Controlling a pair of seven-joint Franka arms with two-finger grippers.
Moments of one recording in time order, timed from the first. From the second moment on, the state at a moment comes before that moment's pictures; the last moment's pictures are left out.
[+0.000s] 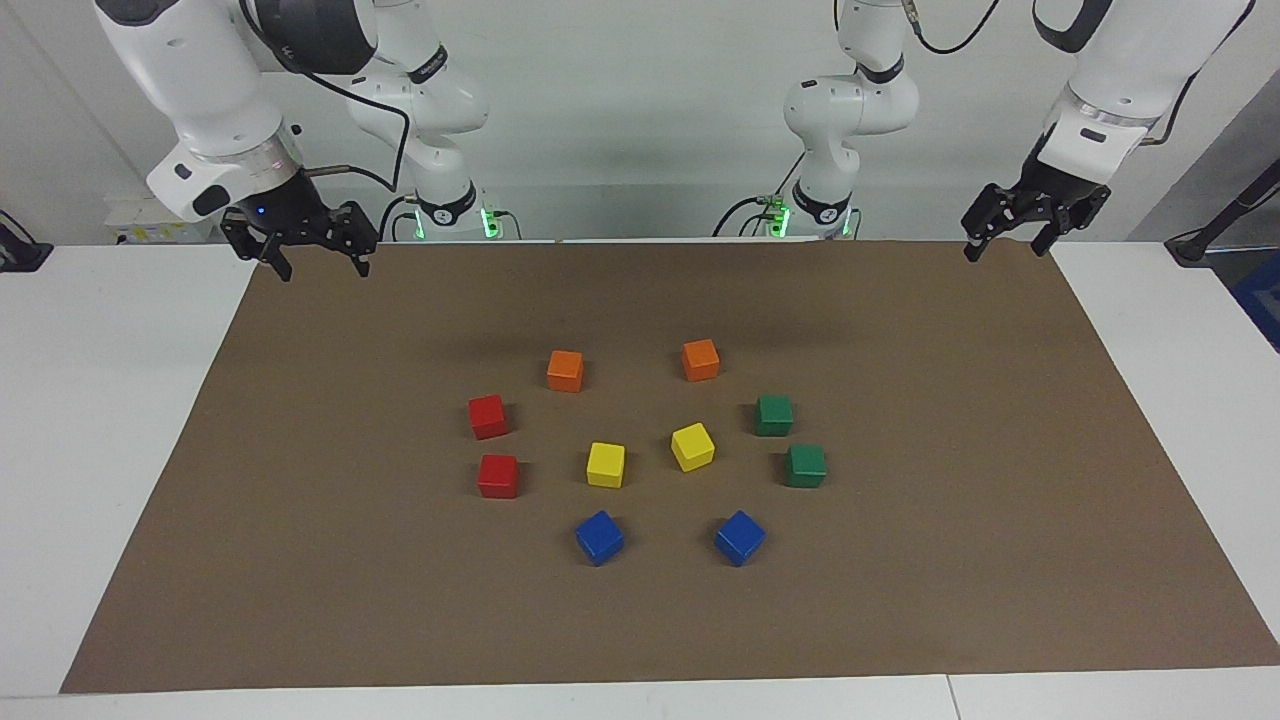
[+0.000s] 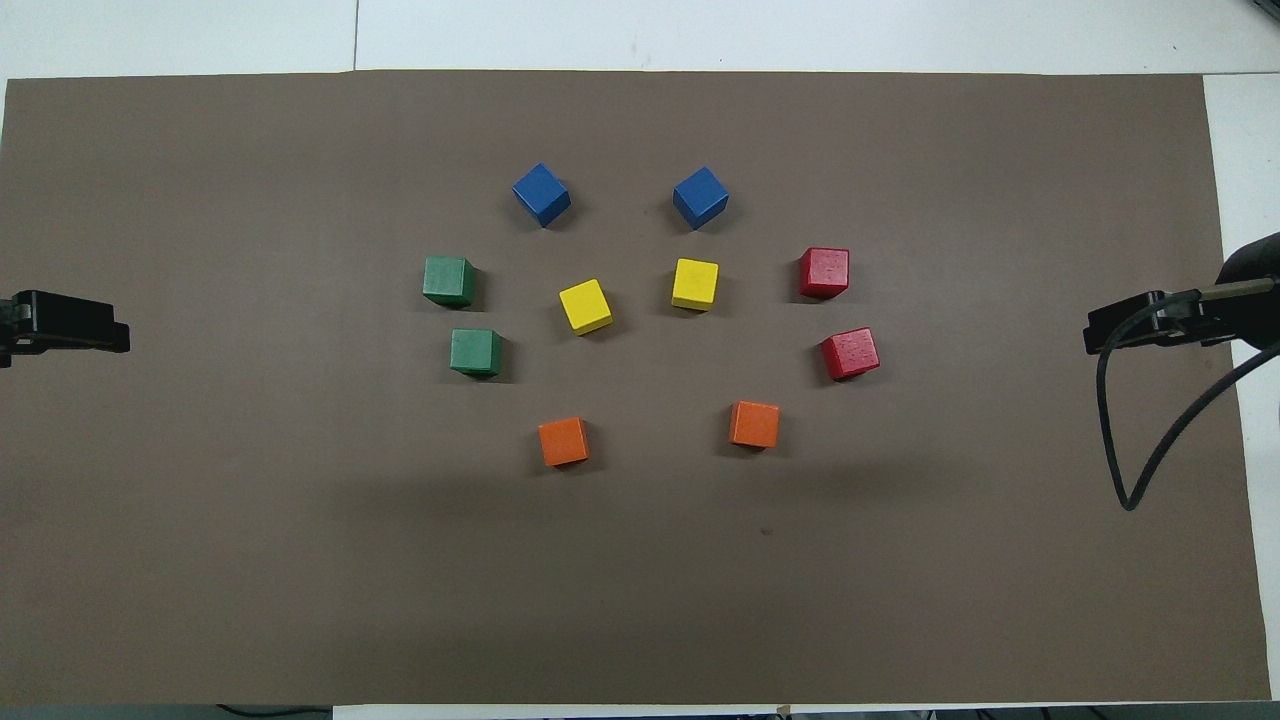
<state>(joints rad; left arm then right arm) -0.01 -0.12 -0.01 -1.70 -0.02 1.60 -0.05 0.03 -0.06 -0.02 -1.68 0.00 1.56 -0.03</state>
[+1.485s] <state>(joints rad) -0.16 -0.16 -0.04 -1.95 -0.03 1.88 -0.10 0.21 0.03 -0.01 -1.92 -0.02 2.02 0.21</state>
